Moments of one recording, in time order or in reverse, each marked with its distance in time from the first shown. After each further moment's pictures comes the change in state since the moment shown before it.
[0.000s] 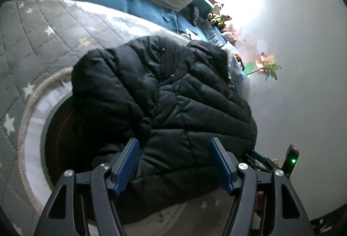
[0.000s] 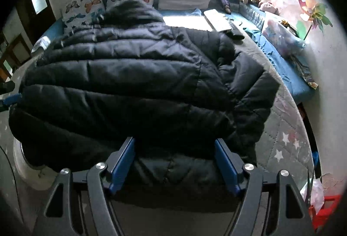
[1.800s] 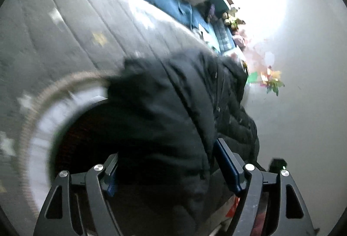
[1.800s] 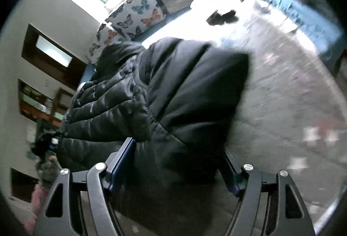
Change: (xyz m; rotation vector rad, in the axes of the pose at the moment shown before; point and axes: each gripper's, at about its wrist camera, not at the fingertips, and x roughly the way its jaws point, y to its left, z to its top) left arm 0.046 0.064 0.089 -0.200 0.073 -0.040; right arm 0.026 -0.116 0.027 0.329 0.041 0.417
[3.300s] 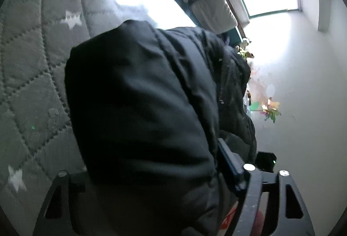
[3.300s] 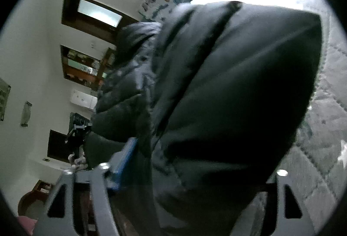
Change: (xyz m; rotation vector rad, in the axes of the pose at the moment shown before) left arm -0.220 0.216 -0.083 -0.141 -0.147 -0.029; right arm 0.133 0.170 -0.061 -0.109 0.254 0.474
